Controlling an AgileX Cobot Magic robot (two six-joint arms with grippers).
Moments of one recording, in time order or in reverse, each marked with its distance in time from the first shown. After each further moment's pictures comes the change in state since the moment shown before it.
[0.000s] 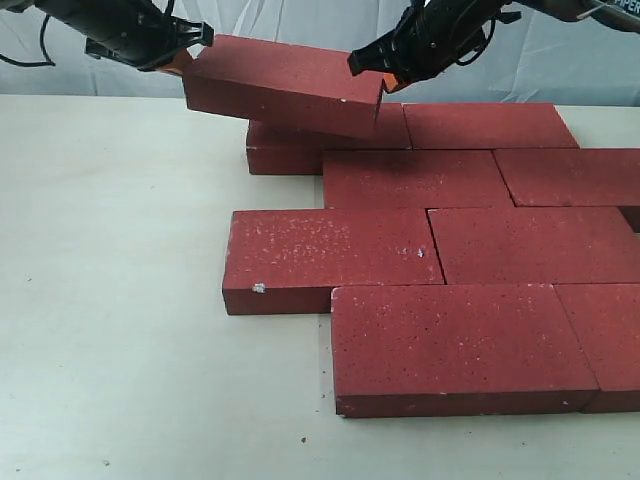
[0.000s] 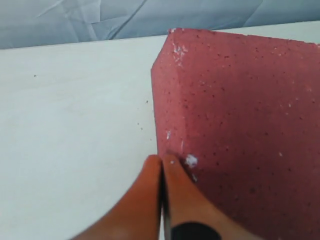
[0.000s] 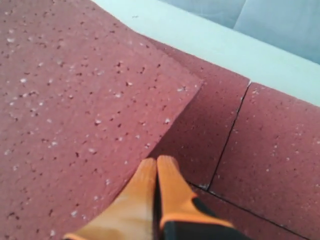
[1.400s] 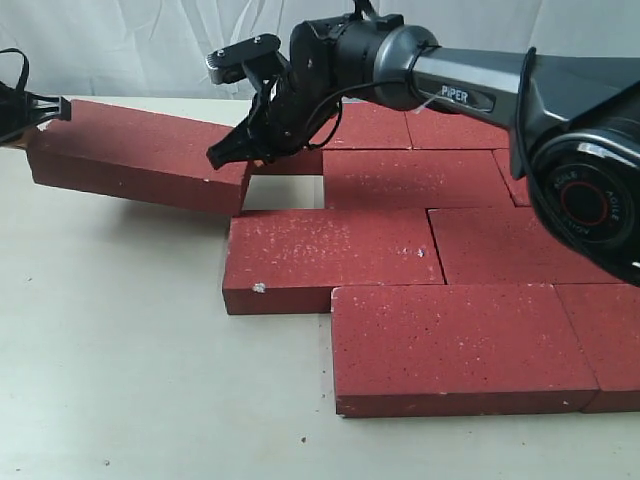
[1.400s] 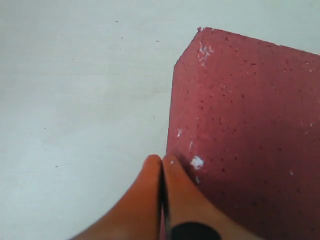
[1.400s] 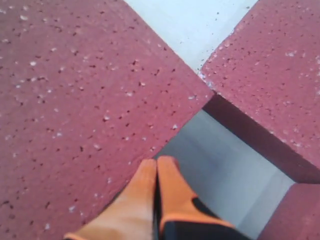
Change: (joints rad) left arm 0.244 -0.352 0.661 0.123 -0.259 -0.004; right arm 0.317 0.128 0.002 -0.009 -0.156 0.033
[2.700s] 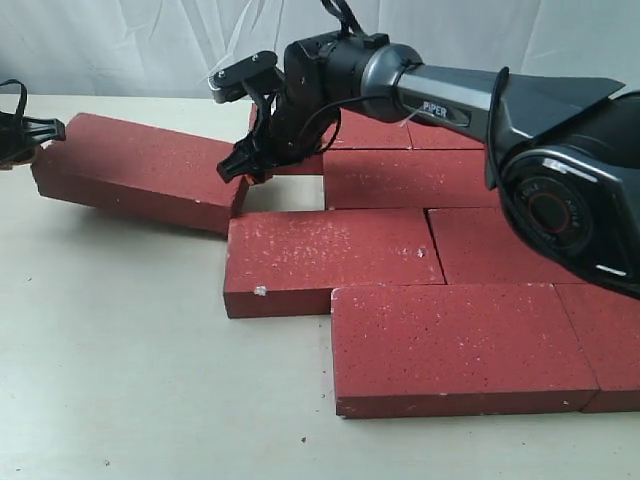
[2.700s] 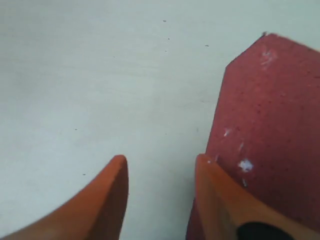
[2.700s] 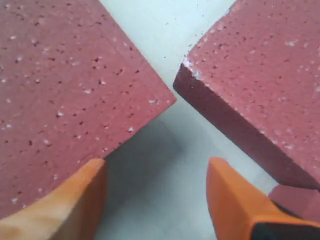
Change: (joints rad) left arm 0.025 0.069 0.072 -0.042 -0.180 0.000; right arm 0.001 0.065 -0.072 -0.087 0.052 0.000
